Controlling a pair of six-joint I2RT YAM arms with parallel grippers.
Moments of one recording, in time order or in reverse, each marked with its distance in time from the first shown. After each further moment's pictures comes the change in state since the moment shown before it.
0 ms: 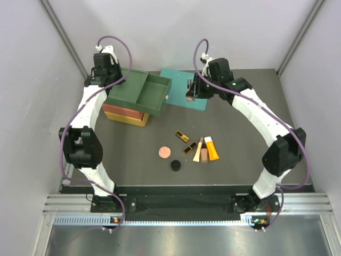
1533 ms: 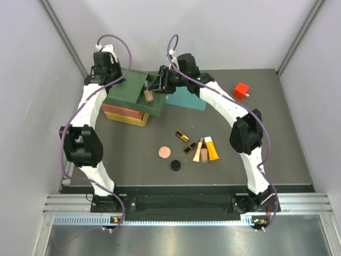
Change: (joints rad) left arm 0.003 0.023 0.039 -0.030 0.008 -0.007; right arm 0.118 0.502 0.467 0.232 -0.372 0.322
